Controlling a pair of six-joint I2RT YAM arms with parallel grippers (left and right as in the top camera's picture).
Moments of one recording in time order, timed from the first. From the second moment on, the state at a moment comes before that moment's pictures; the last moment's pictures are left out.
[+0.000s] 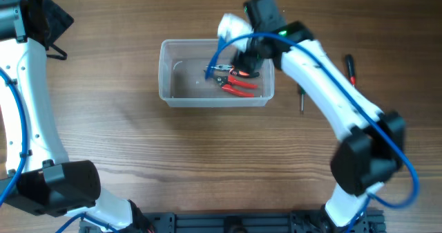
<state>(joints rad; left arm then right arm) 0.24 1.77 1.99 -1.22 -0.37 -0.57 0.44 1.88 1.71 -0.75 -0.03 -0.64</state>
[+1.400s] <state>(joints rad) 0.24 1.77 1.99 -1.22 -0.37 -0.57 0.22 1.70 1.80 -0.77 -0.02 -0.18</state>
